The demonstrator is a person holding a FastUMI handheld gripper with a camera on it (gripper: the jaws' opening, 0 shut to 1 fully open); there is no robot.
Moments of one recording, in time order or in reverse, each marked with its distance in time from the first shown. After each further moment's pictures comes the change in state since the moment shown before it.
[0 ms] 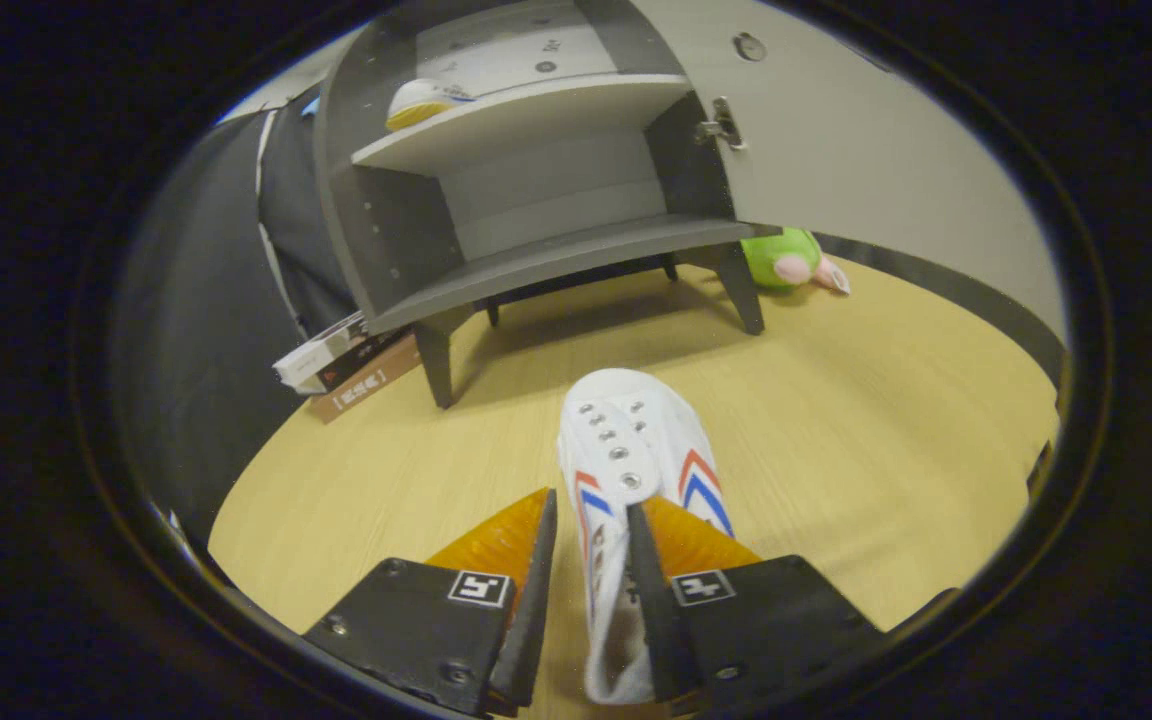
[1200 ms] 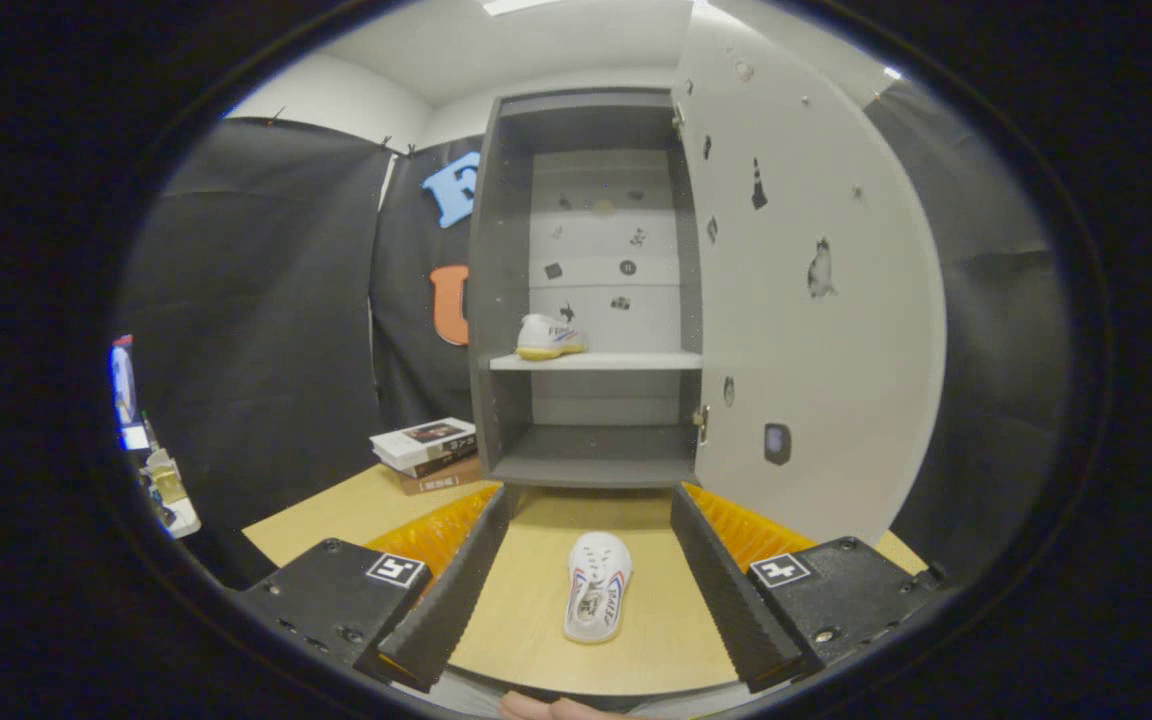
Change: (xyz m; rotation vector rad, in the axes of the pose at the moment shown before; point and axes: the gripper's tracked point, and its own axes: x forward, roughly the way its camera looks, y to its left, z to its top) arm -0.227 0.035 0.106 -0.346 -0.334 0.112
